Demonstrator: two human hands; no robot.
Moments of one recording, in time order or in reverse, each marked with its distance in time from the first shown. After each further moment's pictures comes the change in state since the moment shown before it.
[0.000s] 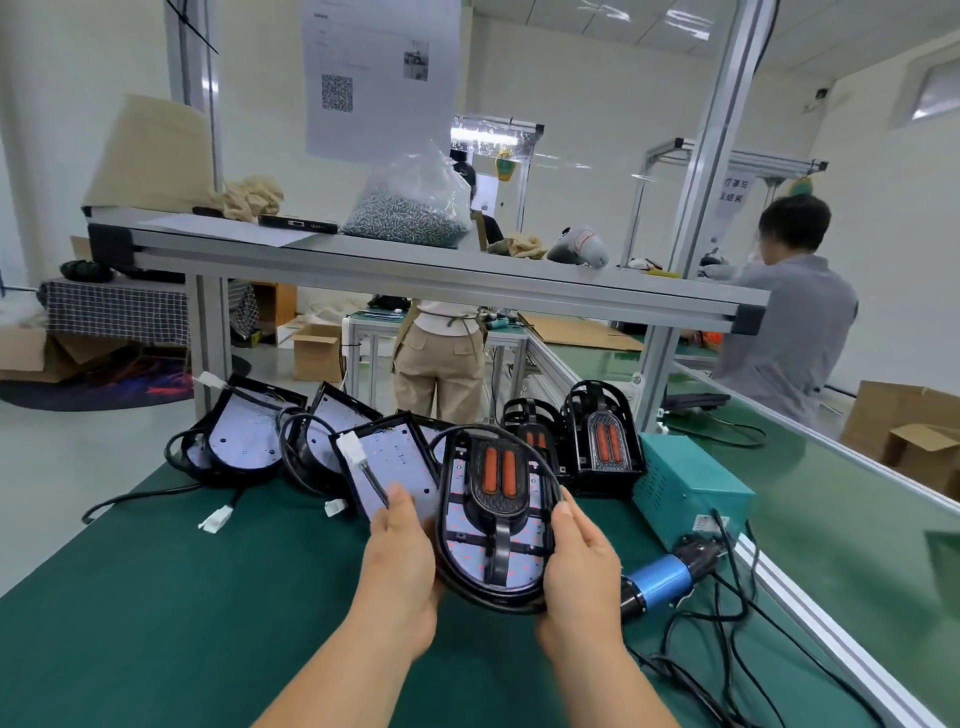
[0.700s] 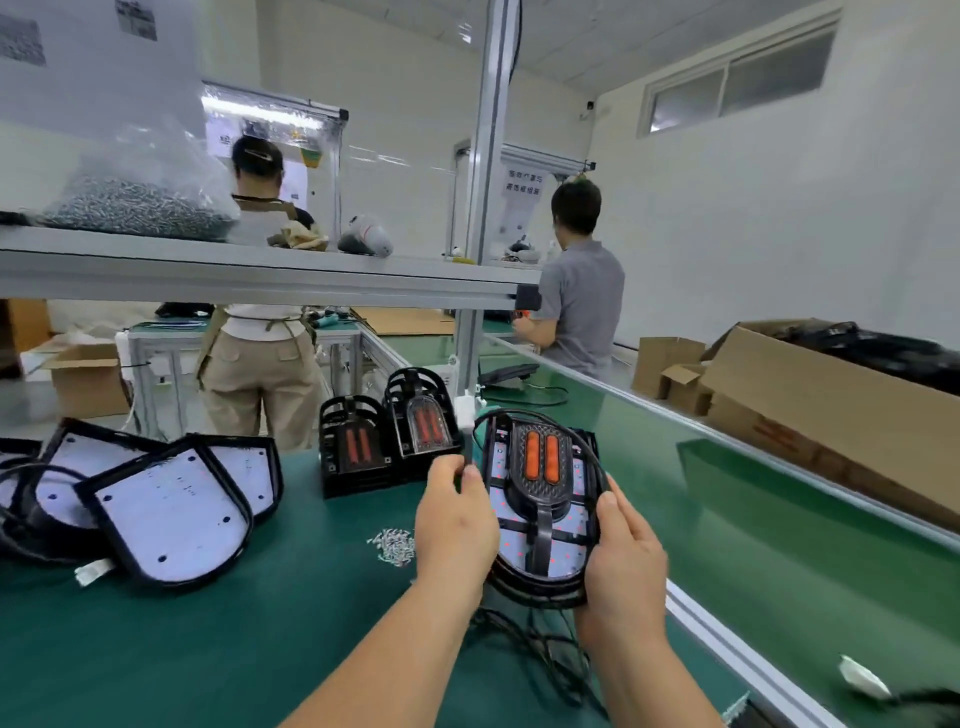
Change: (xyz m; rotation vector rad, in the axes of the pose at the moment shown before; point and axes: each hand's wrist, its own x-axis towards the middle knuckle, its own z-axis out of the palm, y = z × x) left_hand -0.066 -0.067 0.155 0.586 -0.324 0.330; right_hand -0.013 -0.094 -0.148 0.032 0.428 -0.313
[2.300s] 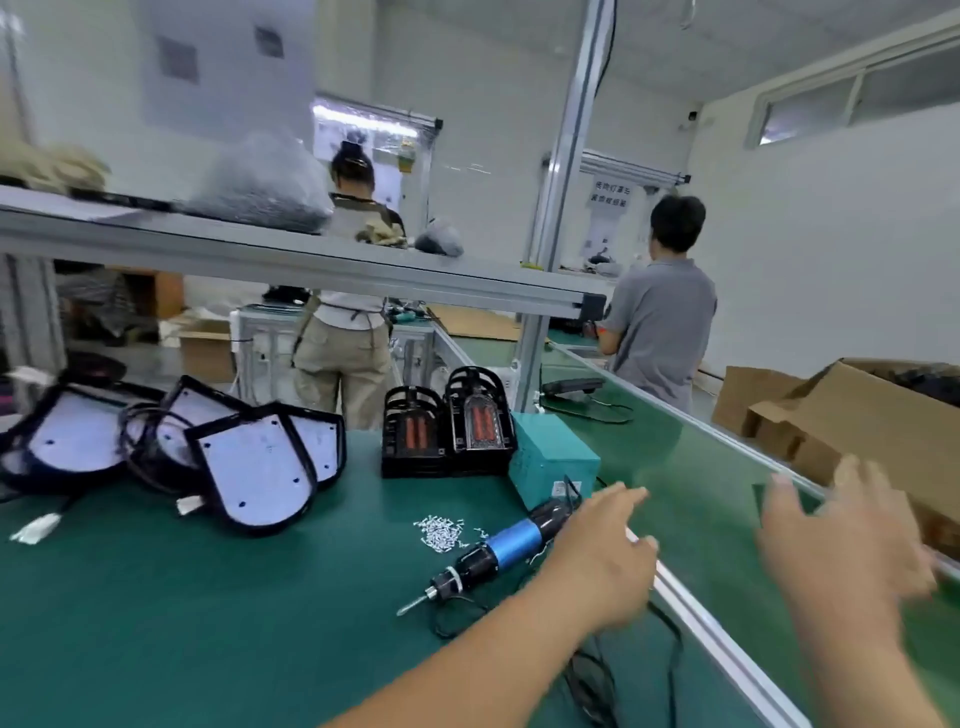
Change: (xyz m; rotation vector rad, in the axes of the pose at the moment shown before) left_hand -0.038 0.021 0.045 0.374 -0.543 0.287; right_hand 0.059 -0.110 -0.061 -1.229 0.237 -0.511
